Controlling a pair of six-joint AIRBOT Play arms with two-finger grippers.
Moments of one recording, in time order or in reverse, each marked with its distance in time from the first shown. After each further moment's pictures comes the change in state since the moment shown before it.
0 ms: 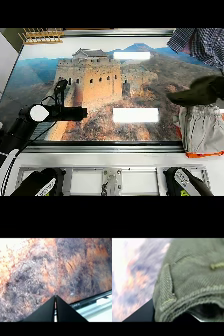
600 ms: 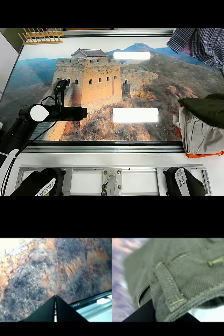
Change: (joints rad) left arm 0.000 0.000 0.000 0.000 0.000 0.001; right arm -0.152 0.237 -0.119 -0.347 0.218 0.188
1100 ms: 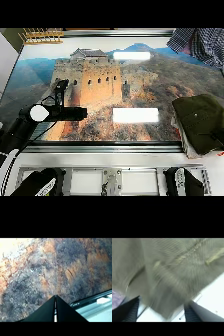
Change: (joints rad) left arm 0.000 0.000 0.000 0.000 -0.005 0.000; right arm -0.003 0.107 -0.333 -0.170 0.031 0.074
